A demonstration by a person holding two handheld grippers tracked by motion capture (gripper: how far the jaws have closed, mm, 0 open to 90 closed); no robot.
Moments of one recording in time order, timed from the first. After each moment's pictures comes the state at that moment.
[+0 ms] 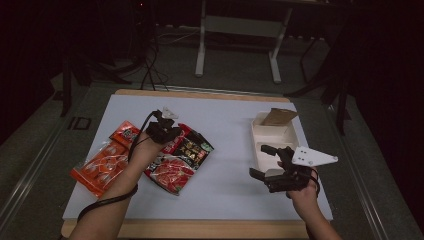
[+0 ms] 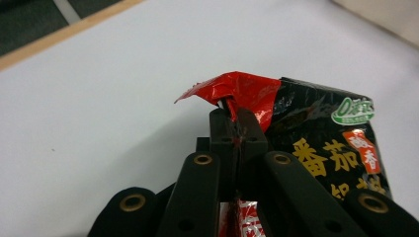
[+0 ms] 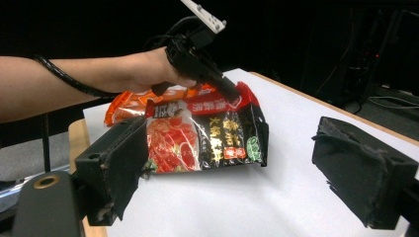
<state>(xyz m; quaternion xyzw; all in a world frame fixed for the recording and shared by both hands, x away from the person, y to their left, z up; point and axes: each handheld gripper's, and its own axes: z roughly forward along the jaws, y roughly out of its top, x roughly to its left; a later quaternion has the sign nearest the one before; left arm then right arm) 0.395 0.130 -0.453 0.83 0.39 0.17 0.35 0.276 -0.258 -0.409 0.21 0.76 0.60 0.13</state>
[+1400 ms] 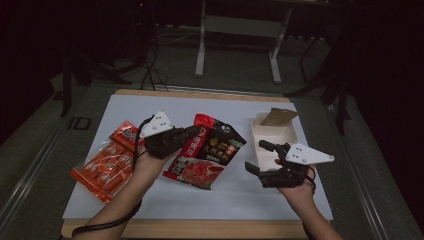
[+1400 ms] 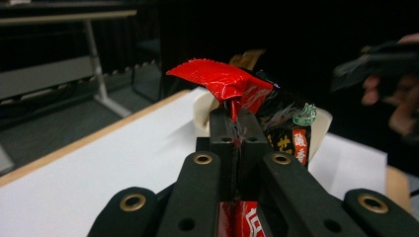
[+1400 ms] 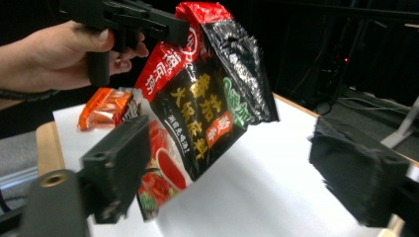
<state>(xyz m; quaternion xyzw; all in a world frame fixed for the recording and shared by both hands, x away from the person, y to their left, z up) 0.309 0.110 -0.384 0.74 0.27 0.17 0.60 0.274 -0.242 -0.396 0.22 0.76 0.58 0.17</state>
